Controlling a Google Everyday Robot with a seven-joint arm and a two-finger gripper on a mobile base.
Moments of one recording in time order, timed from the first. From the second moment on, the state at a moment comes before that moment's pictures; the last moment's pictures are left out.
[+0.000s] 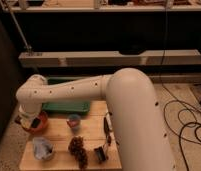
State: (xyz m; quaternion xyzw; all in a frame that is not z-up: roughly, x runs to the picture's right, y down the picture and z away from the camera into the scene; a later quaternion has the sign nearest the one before) arm -0.357 0.150 0.724 0.16 -0.37 -0.90 0.18
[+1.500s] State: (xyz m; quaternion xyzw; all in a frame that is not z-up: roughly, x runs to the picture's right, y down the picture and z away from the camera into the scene) arm -0.390 0.135 0.771 0.18 -0.36 -0.90 0.18
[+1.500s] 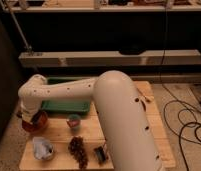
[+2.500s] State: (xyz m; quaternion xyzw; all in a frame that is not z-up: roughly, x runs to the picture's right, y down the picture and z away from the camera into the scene) arm -0.342 0.171 0.737 0.15 -0.38 -0.90 0.17
